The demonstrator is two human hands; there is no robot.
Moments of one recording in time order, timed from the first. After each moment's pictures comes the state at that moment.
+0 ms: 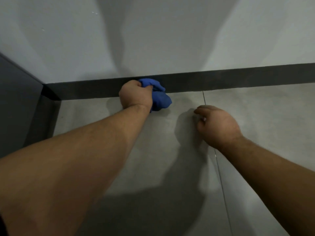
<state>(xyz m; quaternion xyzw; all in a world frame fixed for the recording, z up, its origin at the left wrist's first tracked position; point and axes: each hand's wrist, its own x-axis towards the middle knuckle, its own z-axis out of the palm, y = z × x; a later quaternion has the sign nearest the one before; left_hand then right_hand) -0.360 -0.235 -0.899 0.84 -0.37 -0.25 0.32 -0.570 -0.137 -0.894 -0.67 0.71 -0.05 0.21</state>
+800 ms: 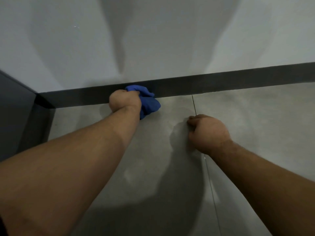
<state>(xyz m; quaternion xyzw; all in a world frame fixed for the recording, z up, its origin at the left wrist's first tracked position) -0.369 -0.244 -0.892 0.84 -0.25 -0.36 0.30 -0.580 -0.129 -0.885 -0.65 0.71 0.06 0.25</state>
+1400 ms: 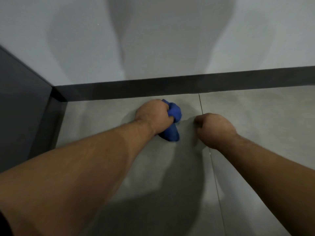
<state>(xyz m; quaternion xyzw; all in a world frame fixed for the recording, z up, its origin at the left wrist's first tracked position) -0.390 -0.172 -0.874 0.64 -0.75 -0.17 -0.06 -0.573 -0.127 -0.874 -0.63 0.72 0.09 0.28</state>
